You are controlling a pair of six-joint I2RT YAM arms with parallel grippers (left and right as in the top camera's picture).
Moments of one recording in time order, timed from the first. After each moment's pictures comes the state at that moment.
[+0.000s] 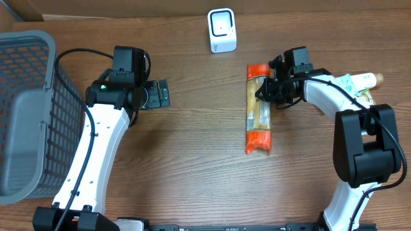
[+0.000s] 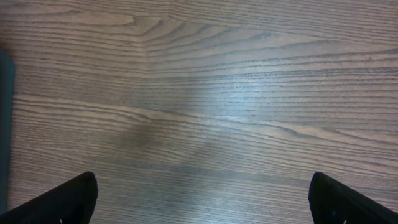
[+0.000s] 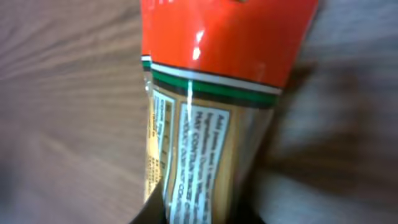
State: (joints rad) left arm -0.11 1.50 1.33 -0.94 -0.10 -0.23; right arm 0.17 2.02 1.32 -0.52 -0.47 0.22
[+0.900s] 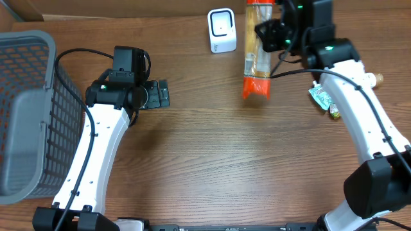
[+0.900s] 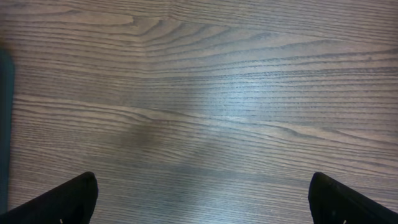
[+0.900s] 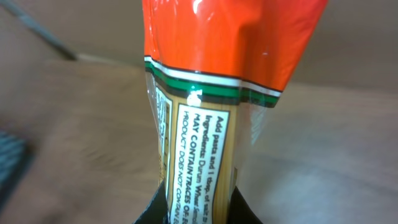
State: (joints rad) left arm -0.11 1.50 1.33 -0.94 -0.10 -0.23; right arm 0.26 1.79 1.66 -0.44 -0.25 0.18
